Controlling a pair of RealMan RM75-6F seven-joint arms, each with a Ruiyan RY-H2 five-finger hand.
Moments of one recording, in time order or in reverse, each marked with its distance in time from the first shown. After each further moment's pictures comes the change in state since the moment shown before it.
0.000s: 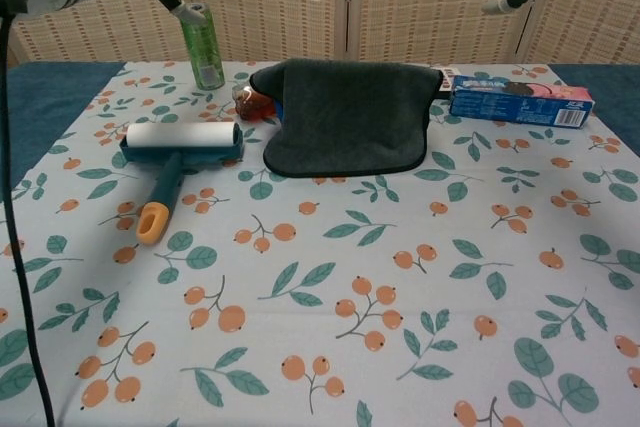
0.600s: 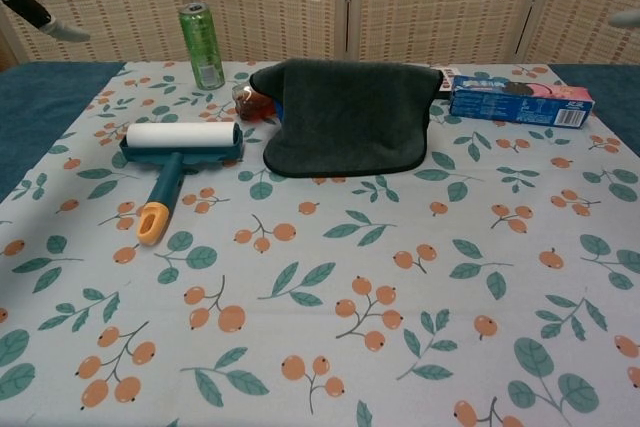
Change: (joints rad) left arm 0.301 0.270 0.139 -0.391 0.236 0.232 -0.102; right arm -0.256 0.224 -0.128 -0.221 -0.214 0.188 0.174
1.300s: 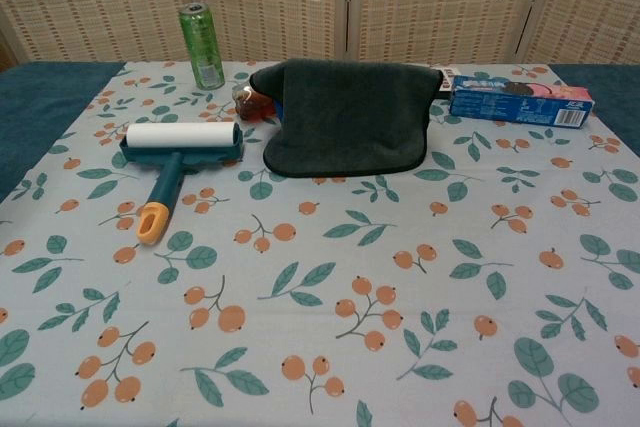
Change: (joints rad) left arm 0.327 0.122 0.189 -0.154 0.316 0.339 -0.063; right arm -0.333 0.122 -0.175 -0.055 -0.237 0.290 0.187
